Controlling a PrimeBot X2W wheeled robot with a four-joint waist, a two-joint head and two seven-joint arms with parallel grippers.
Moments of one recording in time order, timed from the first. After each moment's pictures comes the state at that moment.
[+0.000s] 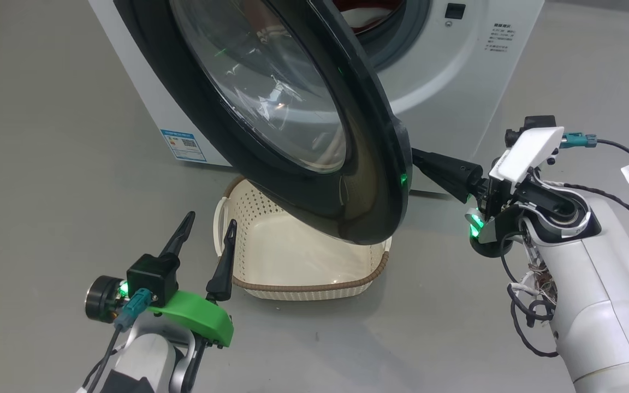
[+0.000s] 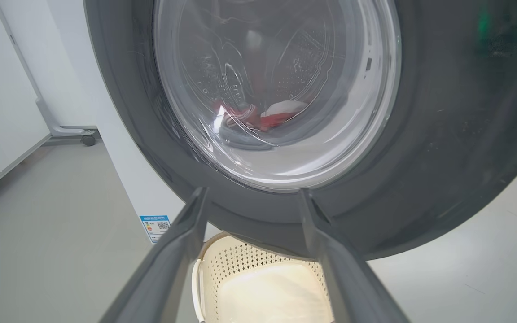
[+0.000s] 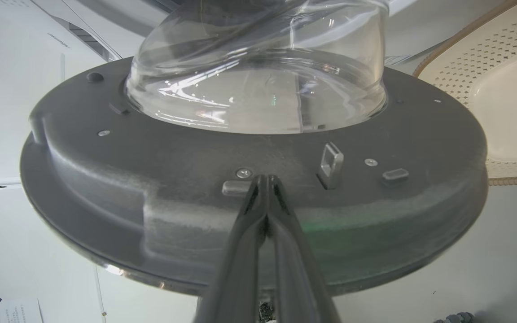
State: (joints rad) left arm -0.27 0.04 -0.34 0.38 -0.31 -0.01 -0.25; right arm -0.62 -0.07 0.16 0.56 1.62 0.12 0.79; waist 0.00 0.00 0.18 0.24
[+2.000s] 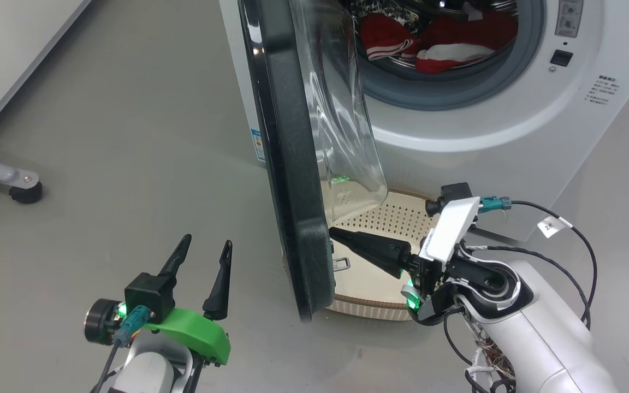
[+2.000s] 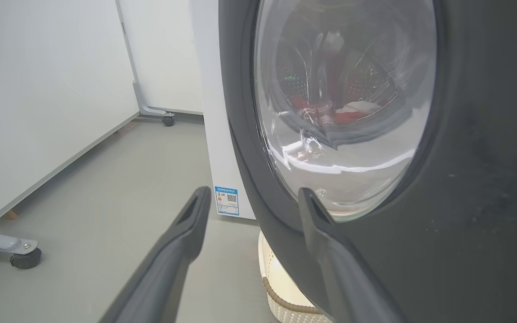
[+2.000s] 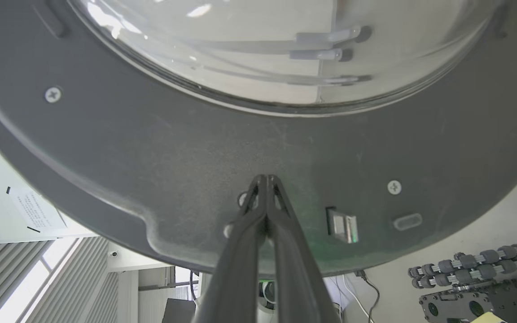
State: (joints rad) left arm -0.22 0.04 -0.33 0.40 -0.33 0.00 -0.25; right arm -0.43 -0.06 0.49 0.36 1.80 0.12 0.69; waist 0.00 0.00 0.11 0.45
